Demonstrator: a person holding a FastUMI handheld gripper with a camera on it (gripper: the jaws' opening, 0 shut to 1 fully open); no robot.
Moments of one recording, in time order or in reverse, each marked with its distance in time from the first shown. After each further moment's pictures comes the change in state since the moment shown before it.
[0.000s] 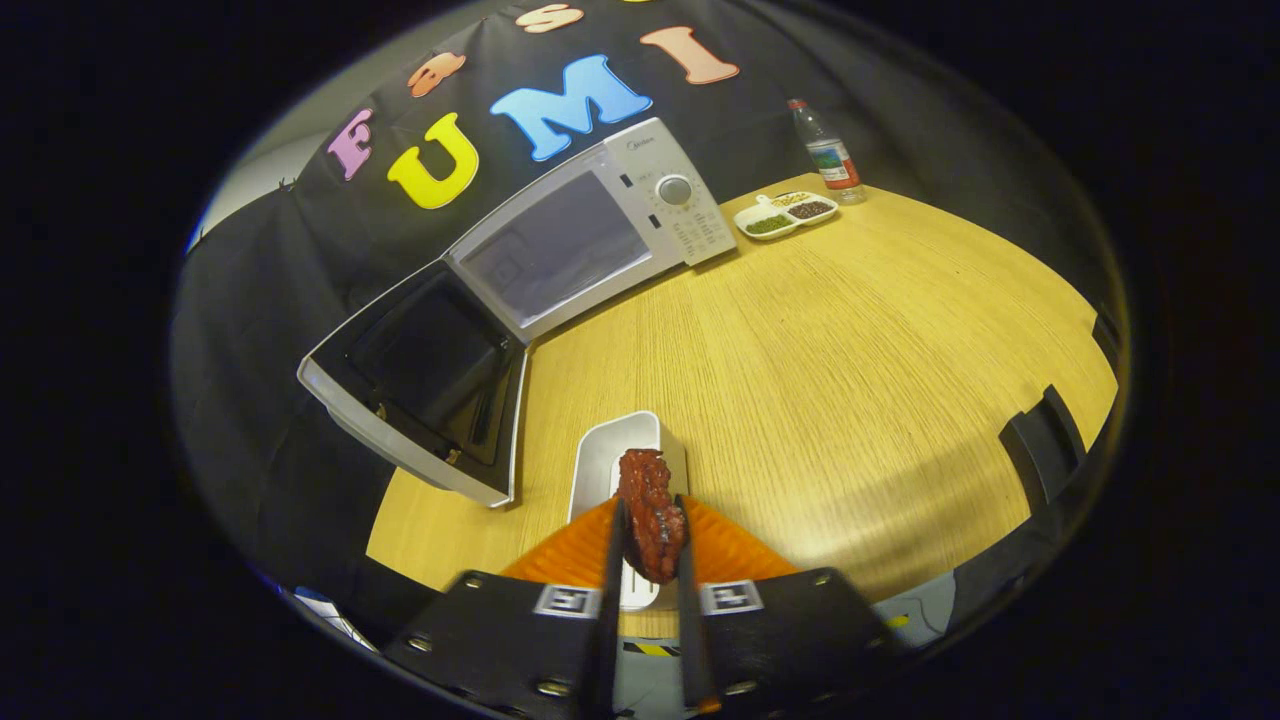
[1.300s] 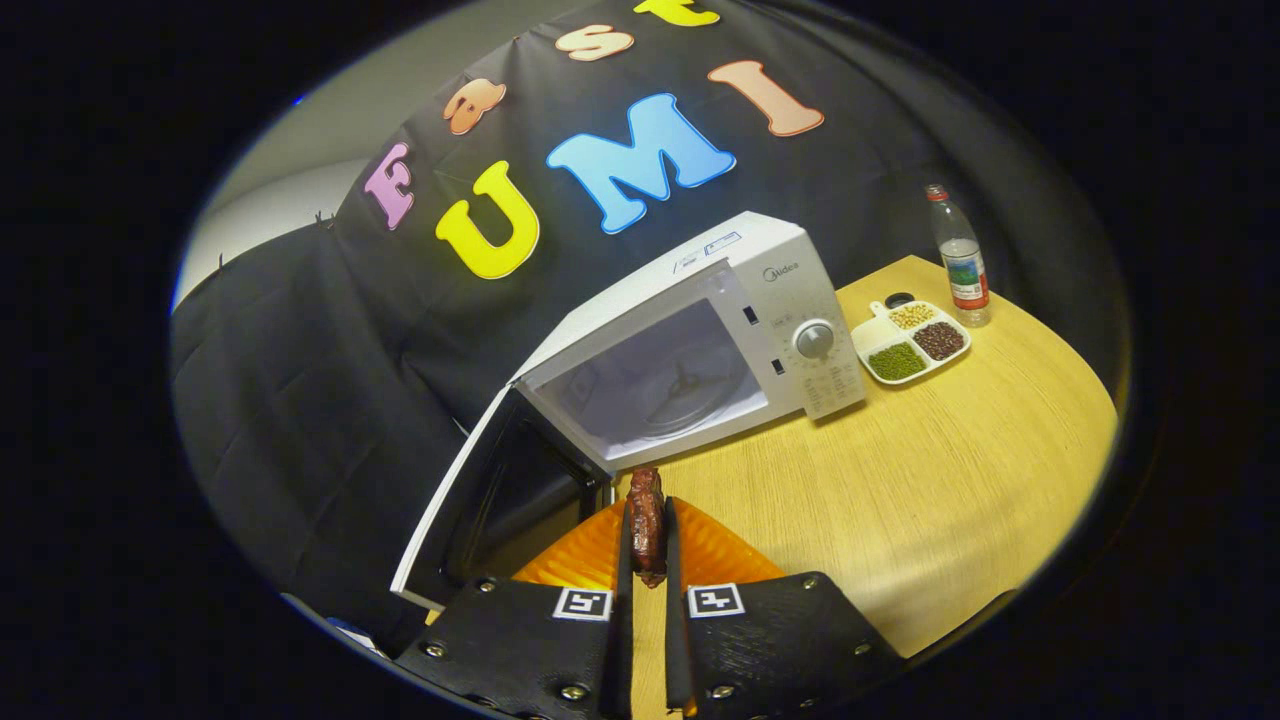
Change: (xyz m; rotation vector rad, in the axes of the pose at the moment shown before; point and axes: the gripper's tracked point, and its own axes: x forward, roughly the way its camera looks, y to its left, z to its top) arm 0.085 0.101 0.175 -0.046 -0.128 0.158
